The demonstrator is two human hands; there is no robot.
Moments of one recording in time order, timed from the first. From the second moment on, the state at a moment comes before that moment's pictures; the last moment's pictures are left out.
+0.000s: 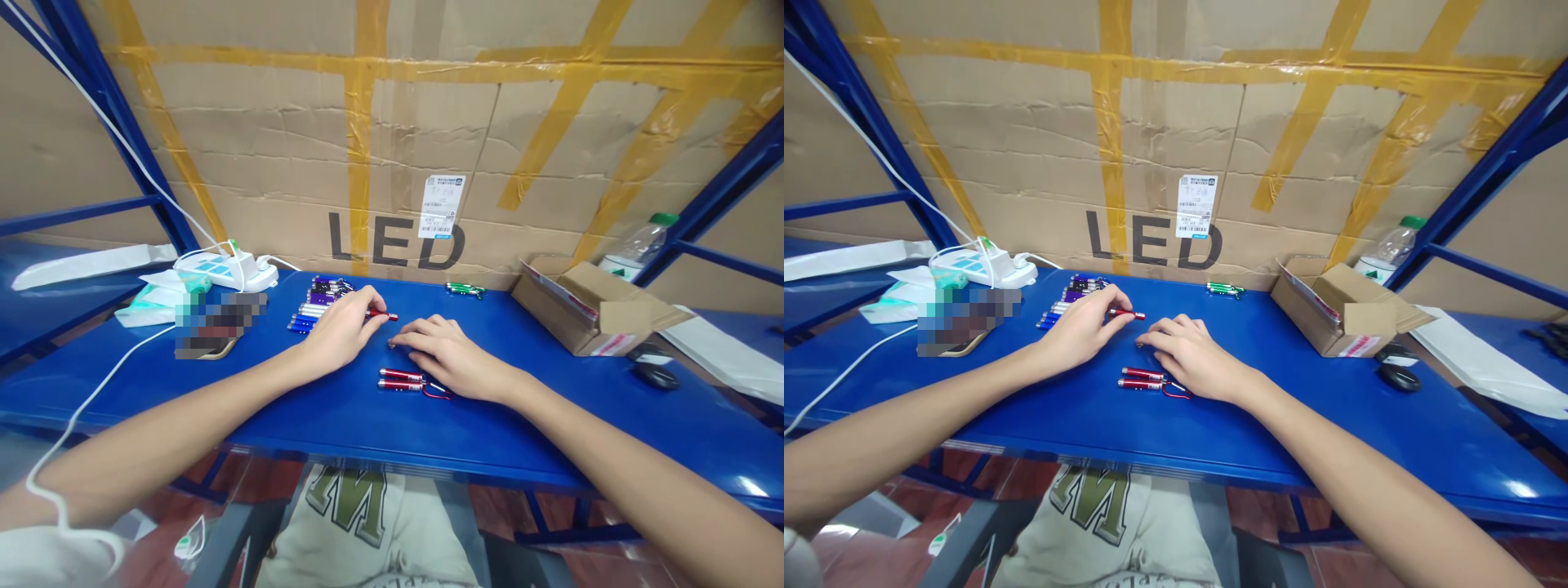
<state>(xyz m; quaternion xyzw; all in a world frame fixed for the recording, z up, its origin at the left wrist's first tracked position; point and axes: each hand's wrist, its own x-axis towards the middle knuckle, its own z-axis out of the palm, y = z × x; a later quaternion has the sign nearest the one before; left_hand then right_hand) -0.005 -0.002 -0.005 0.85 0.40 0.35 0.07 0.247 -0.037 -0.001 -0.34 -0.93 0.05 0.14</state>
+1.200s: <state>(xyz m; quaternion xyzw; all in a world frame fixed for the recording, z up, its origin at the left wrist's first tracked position) 0.001 0.000 -0.005 0.81 0.39 0.34 0.26 0.253 -0.029 -0.006 -0.36 -0.91 0.06 0.19</state>
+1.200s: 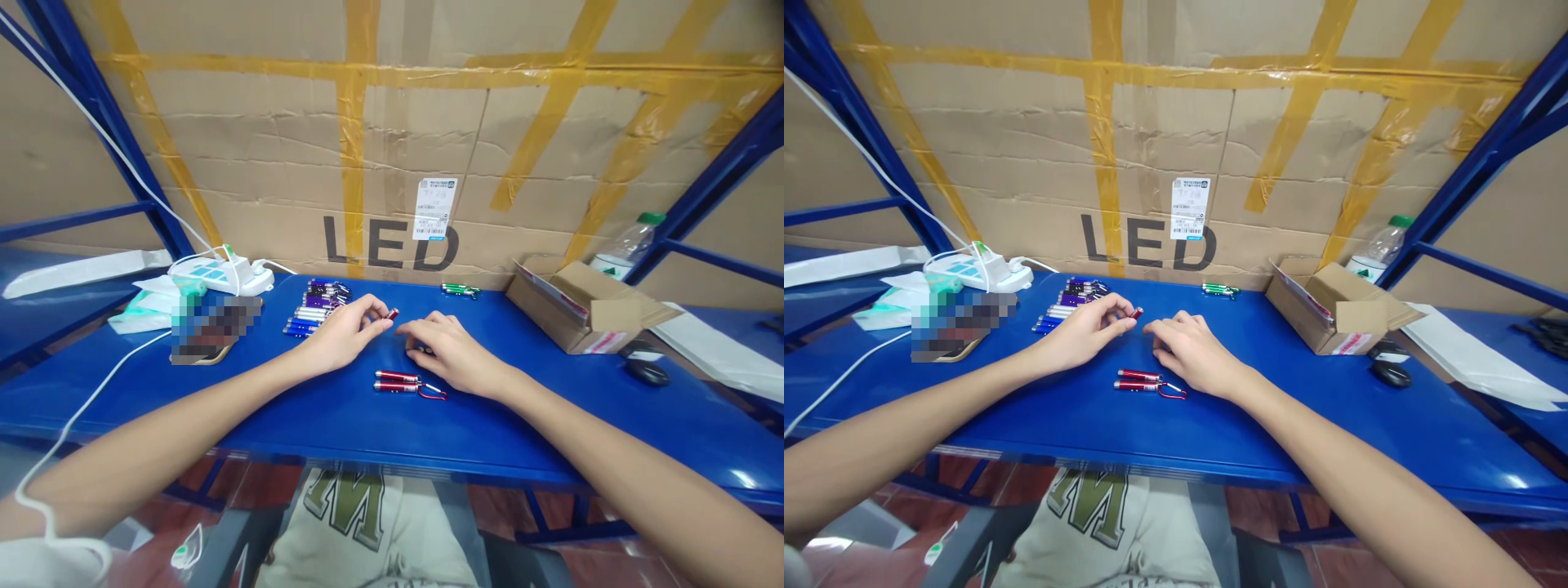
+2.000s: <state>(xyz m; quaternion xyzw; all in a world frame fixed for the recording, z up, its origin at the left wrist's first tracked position) 0.009 -0.013 -0.005 0.85 0.32 0.30 0.29 0.248 -0.038 0.002 -0.31 -0.87 0.10 0.36</state>
